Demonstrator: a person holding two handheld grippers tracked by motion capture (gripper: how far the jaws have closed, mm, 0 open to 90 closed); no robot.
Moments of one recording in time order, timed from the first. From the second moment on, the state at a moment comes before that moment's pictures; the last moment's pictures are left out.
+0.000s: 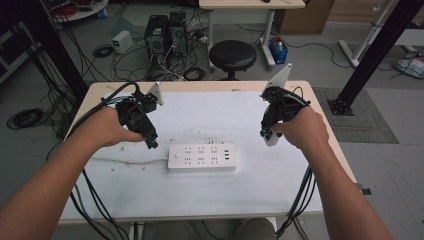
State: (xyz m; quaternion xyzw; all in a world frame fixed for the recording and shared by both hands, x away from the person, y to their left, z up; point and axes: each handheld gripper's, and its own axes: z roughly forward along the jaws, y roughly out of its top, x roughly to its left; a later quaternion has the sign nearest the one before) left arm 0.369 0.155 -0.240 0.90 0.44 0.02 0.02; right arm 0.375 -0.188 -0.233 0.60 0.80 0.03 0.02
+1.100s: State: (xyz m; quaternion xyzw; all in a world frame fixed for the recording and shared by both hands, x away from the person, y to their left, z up) left arm 0.367 0.176 -0.232 0.90 0.44 0.03 0.03; right arm 0.384 -0.183 -0.235 0.48 0.88 0.03 0.01
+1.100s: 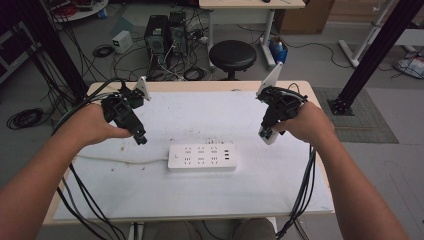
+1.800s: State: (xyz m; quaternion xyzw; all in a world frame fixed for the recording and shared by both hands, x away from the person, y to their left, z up) left arm 0.362 0.168 -0.229 0.91 0.42 0.03 0.04; right arm 0.391 -0.095 -0.259 0.18 0.98 0.01 0.04
